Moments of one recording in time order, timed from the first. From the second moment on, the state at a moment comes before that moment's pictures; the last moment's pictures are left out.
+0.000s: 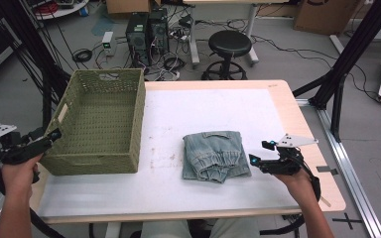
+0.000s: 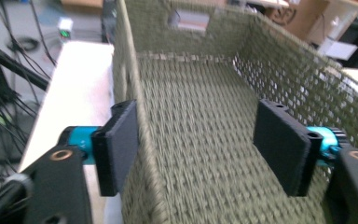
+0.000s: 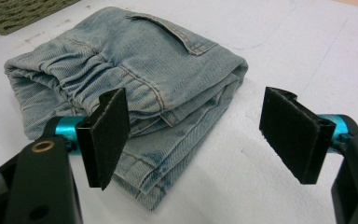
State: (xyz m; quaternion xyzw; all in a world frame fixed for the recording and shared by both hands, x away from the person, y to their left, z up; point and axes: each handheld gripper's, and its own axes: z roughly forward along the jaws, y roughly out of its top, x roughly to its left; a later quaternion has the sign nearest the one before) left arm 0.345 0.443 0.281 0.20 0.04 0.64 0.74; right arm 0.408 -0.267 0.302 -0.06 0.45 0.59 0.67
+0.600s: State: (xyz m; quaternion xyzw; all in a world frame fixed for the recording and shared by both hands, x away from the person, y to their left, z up) left arm 0.322 0.353 0.266 0.21 -0.07 0.65 0.73; right arm 0.402 -0.265 0.300 -0.07 0.45 0.58 0.67
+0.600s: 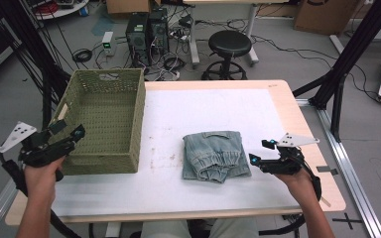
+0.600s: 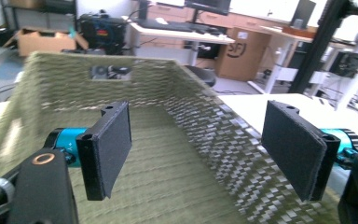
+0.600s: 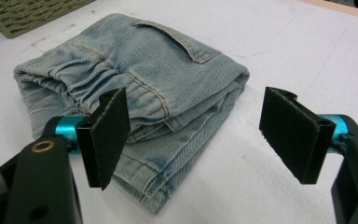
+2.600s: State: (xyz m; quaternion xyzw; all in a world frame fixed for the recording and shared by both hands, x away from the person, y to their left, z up) left arm 0.397 0.101 0.310 0.40 -0.09 0.67 0.63; right arm 0.395 -0.273 0.303 -0.08 0.44 0.59 0.67
